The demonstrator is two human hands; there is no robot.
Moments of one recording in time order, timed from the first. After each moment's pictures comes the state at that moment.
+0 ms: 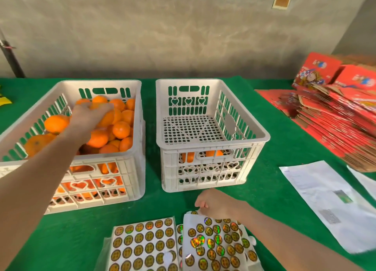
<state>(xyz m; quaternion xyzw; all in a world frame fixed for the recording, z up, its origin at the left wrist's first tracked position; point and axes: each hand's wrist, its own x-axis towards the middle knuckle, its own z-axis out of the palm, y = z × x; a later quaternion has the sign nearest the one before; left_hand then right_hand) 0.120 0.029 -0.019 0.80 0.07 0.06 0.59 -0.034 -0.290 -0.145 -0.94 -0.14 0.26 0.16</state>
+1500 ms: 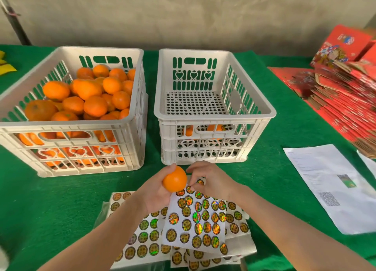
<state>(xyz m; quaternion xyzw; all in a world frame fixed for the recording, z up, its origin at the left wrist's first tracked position) -0.045 -0.102 -0.175 0.42 0.11 -0.43 0.79 -0.053 -0.297 -0.159 -0.91 -0.24 0.06 0.34</state>
